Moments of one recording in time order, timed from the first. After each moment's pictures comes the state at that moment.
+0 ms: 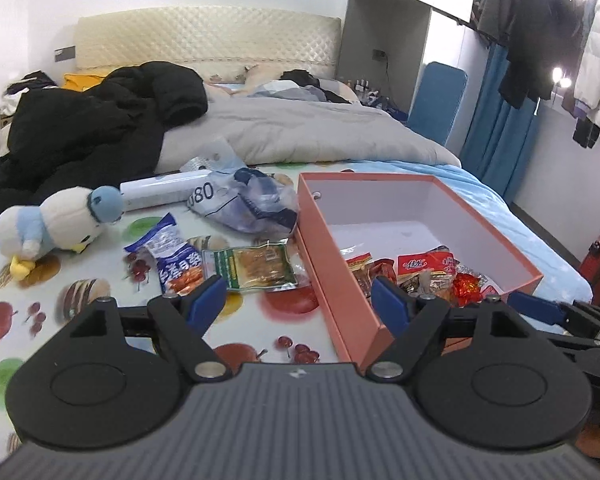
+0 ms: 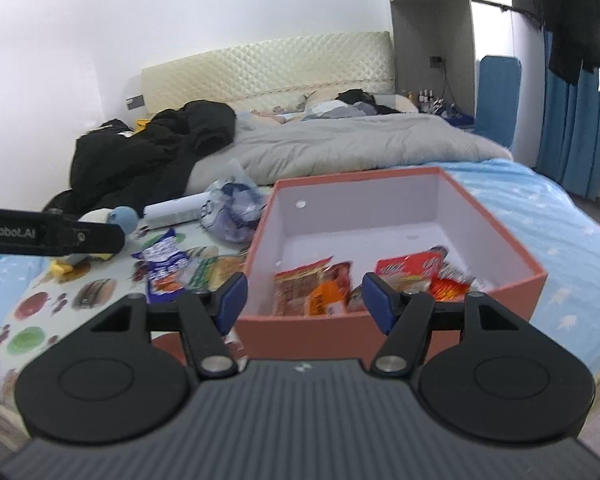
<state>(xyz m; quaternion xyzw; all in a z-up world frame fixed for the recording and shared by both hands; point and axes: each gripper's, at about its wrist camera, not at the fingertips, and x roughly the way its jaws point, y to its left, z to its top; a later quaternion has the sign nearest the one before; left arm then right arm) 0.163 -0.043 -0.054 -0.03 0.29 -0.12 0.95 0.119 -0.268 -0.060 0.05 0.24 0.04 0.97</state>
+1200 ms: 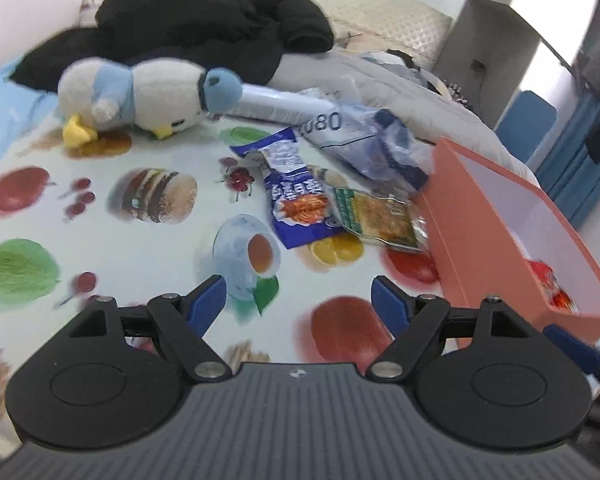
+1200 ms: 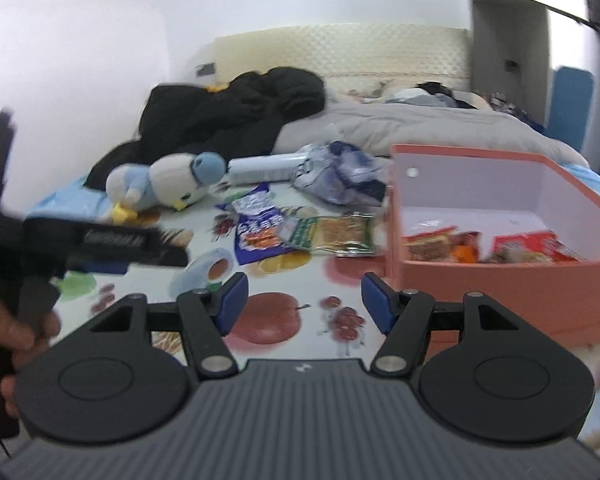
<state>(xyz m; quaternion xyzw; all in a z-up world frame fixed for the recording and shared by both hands) 0.218 0.078 -0.179 -0.16 0.35 -0.02 0.93 0.122 -0.154 -0.114 -0.02 0.25 0.13 0.96</state>
